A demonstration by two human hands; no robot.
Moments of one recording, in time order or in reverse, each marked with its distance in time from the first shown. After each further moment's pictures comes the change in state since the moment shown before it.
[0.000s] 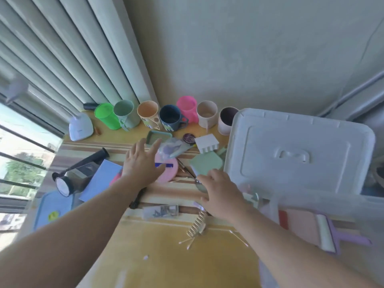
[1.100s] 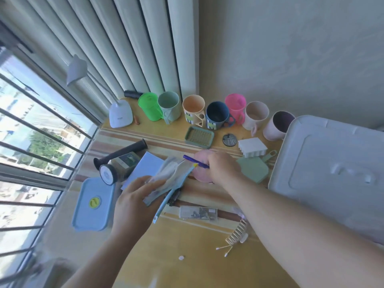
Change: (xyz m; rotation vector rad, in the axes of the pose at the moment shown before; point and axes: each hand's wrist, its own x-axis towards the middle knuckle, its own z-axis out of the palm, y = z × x) left_hand -0.136 -0.109 0.006 -0.565 0.383 -0.098; right_hand 0.152 -0.109 0.007 0.001 -0.135 0.184
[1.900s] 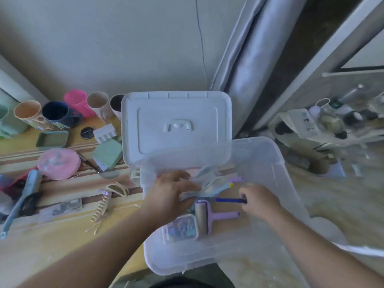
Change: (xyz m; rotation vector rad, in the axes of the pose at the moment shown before) left_hand -0.142 0.391 0.210 -0.132 -0.644 0.687; right_hand -0.394 0.495 0.042 -0.015 0.056 0.432
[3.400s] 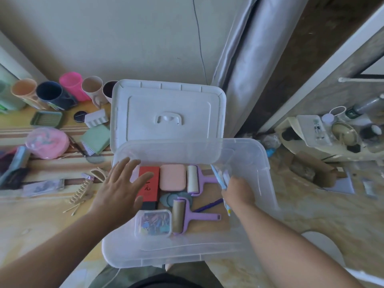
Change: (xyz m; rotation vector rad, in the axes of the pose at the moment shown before) left_hand -0.030 -0.008 0.022 0.613 -0.005 -0.249; right_hand 0.064 0.021 0.020 0.168 0.057 0.236
